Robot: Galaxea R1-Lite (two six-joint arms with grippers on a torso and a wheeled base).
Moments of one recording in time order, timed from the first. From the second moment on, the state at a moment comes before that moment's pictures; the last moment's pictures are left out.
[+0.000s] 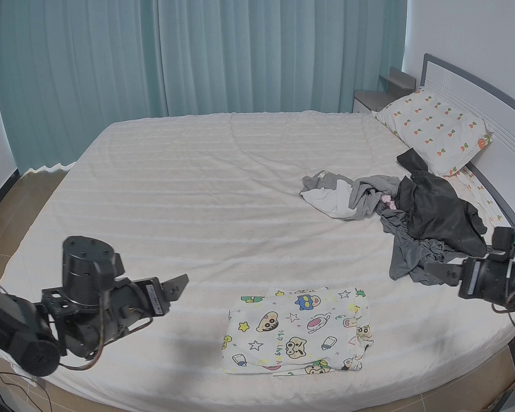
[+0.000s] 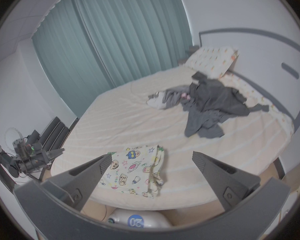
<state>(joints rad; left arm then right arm) -0.53 1.55 -0.39 -0.66 0.30 -0.53 0.38 1.16 -0.48 -0.18 -0.18 0.38</state>
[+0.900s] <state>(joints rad) -0.08 0.21 -0.28 0.10 0.48 -0.17 0.04 0.13 -0.11 0.01 -0.07 -0.02</state>
